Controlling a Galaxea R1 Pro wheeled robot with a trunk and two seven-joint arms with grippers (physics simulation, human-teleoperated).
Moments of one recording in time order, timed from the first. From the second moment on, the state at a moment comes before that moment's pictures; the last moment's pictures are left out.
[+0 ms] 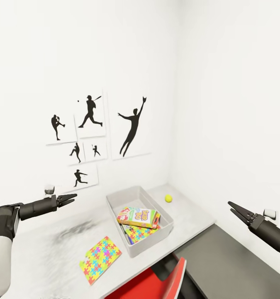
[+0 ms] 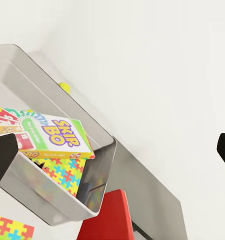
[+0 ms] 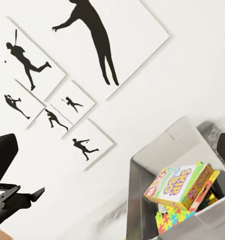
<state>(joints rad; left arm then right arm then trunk) -0.82 0.29 0.67 -0.67 -0.43 0.73 -1.56 -0.29 -0.10 -0.79 -1.58 -0.31 1.04 1.11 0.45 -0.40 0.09</state>
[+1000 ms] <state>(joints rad) -0.82 0.29 0.67 -0.67 -0.43 0.73 -1.56 -0.29 -0.10 -0.79 -1.58 -0.31 1.04 1.11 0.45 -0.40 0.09</state>
